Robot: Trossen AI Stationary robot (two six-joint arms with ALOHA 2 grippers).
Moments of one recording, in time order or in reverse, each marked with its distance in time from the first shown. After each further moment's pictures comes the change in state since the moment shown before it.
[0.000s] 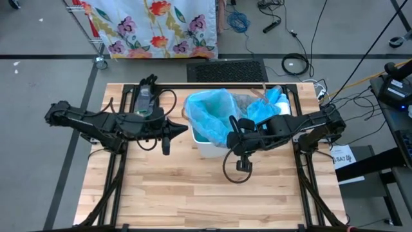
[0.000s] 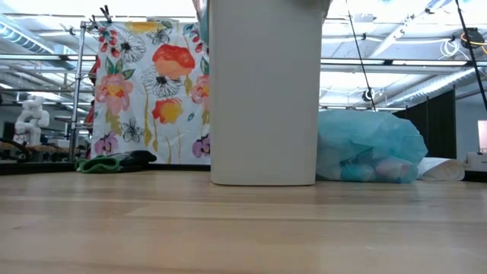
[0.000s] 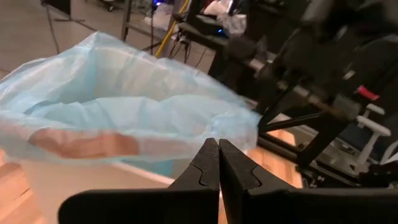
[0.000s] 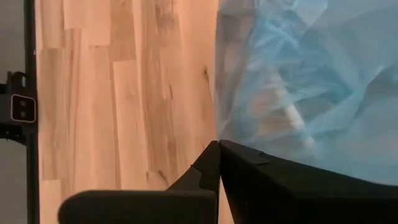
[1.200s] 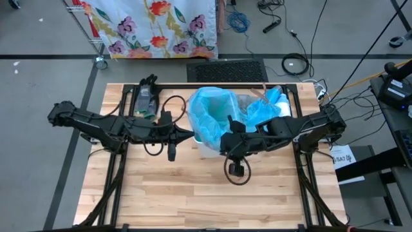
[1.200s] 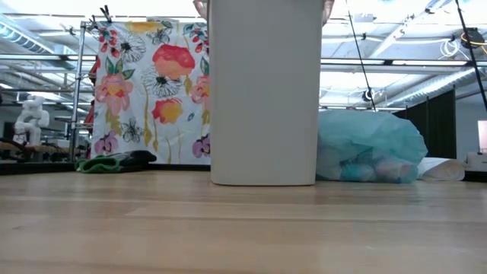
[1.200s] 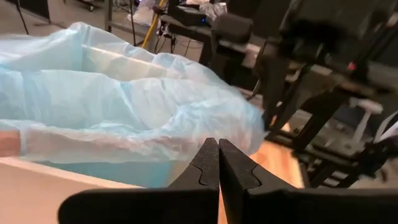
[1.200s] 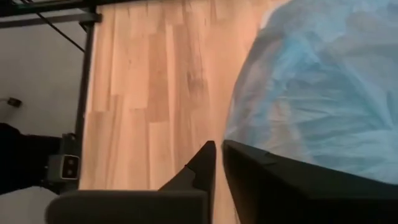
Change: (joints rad) left arm -0.011 0.076 0.000 0.079 0.056 0.073; right arm 0.013 -0.002 -0.017 0.259 -0.001 0.003
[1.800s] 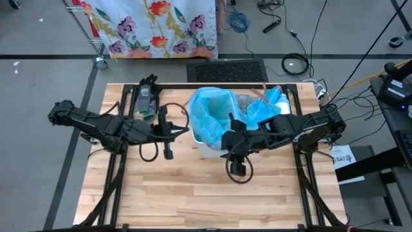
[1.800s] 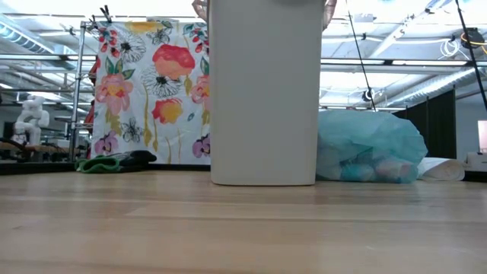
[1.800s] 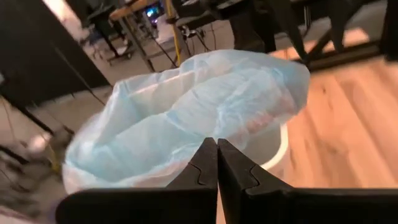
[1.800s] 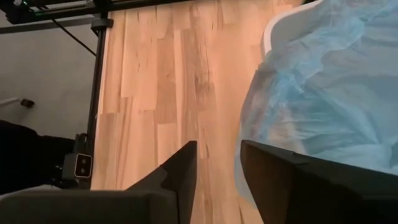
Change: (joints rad) left arm -0.035 -0.001 0.071 -0.179 -0.170 0.592; right arm 0.001 0.001 0.052 -0.033 -0.026 0.002
